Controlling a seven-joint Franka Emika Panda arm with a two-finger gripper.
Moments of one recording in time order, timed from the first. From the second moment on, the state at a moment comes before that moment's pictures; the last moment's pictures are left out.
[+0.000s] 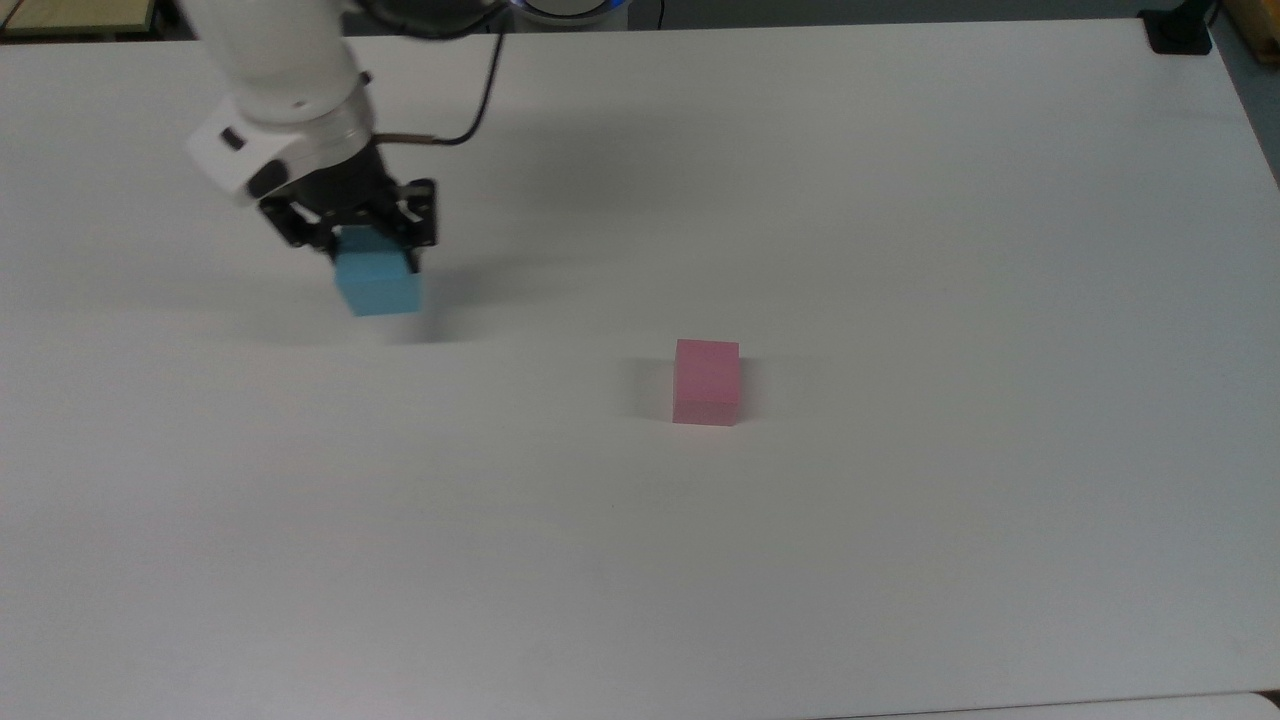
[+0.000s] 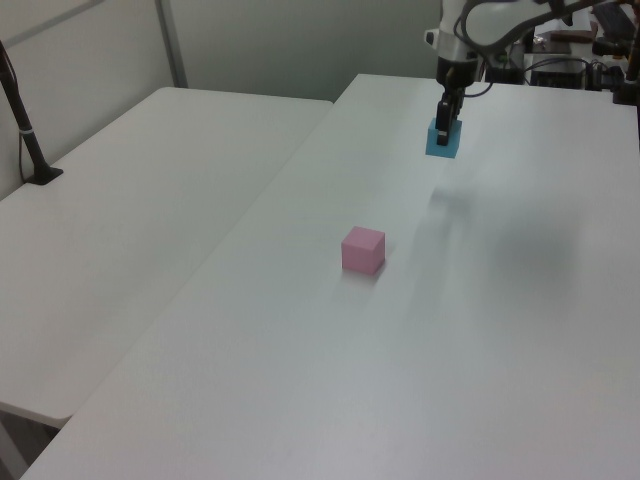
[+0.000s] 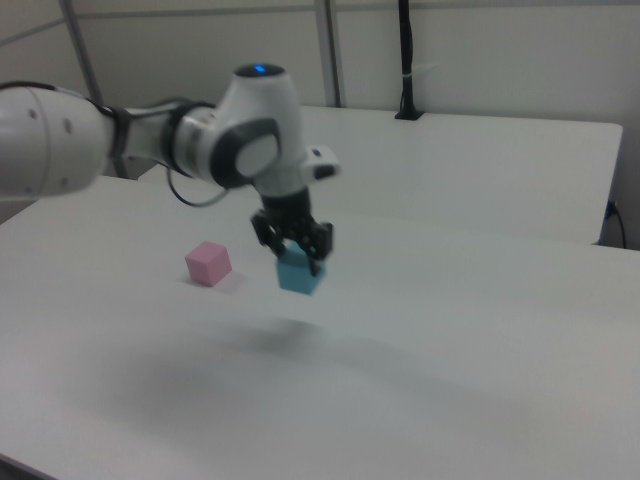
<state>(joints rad) -0.26 0.24 0.09 -1.75 0.00 2.08 -0.20</state>
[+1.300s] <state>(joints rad) 0.07 0.30 0.10 -1.47 -0.06 1.78 0.29</state>
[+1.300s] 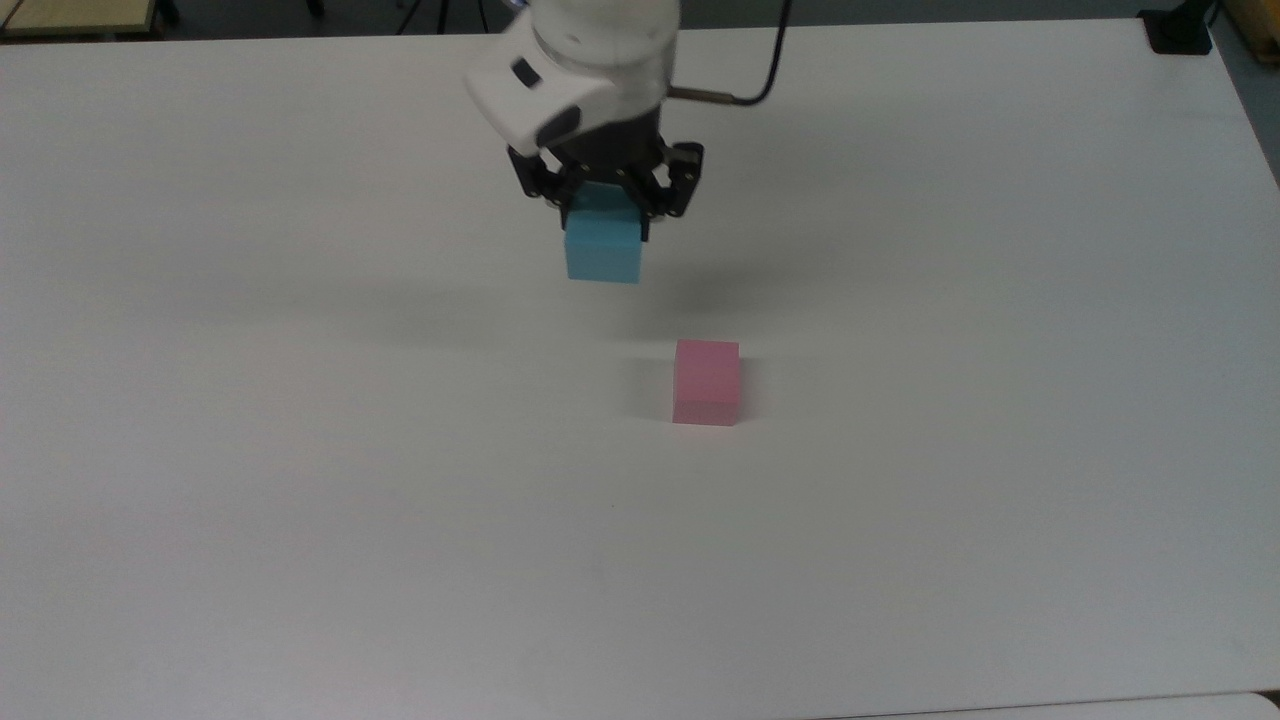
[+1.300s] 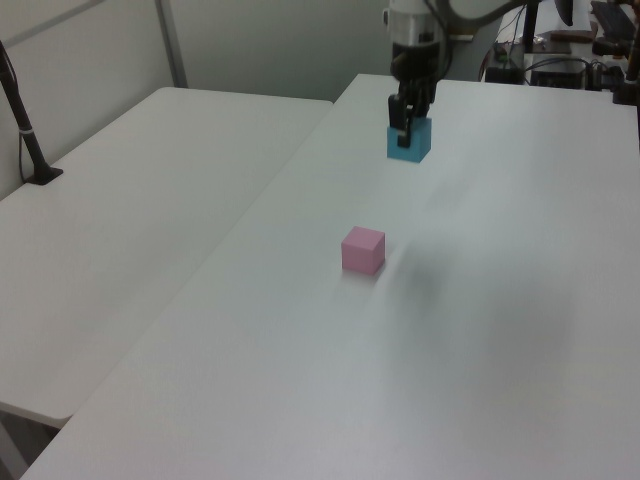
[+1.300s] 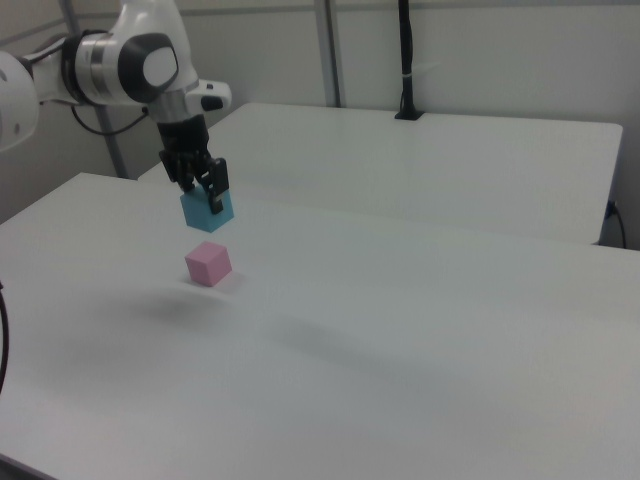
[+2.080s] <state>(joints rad) 0.18 0.49 0.10 -1.43 -0.18 1.91 0.43</state>
